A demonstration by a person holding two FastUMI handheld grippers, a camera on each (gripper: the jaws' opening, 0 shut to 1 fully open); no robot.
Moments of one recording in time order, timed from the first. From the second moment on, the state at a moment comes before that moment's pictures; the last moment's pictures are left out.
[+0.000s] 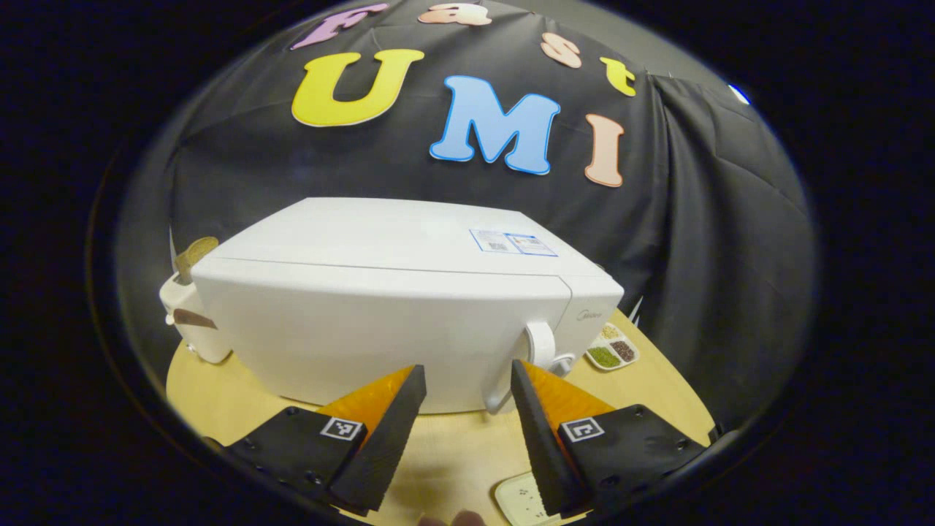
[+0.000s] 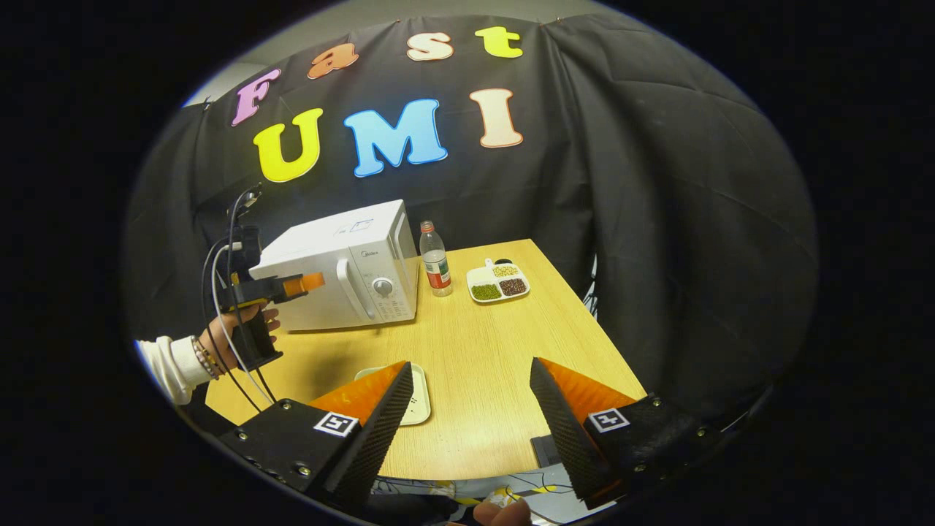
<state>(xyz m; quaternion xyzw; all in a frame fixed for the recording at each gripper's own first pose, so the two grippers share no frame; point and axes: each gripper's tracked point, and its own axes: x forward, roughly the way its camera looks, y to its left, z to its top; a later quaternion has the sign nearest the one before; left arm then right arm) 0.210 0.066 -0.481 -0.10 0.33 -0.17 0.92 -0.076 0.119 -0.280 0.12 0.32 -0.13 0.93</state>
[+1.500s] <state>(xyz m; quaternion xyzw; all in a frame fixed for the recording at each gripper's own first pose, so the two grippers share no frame) 0.064 0.234 0.063 -0.14 0.07 -0.01 0.99 0.019 0.122 0.103 0.08 0.06 -0.08 0.99</state>
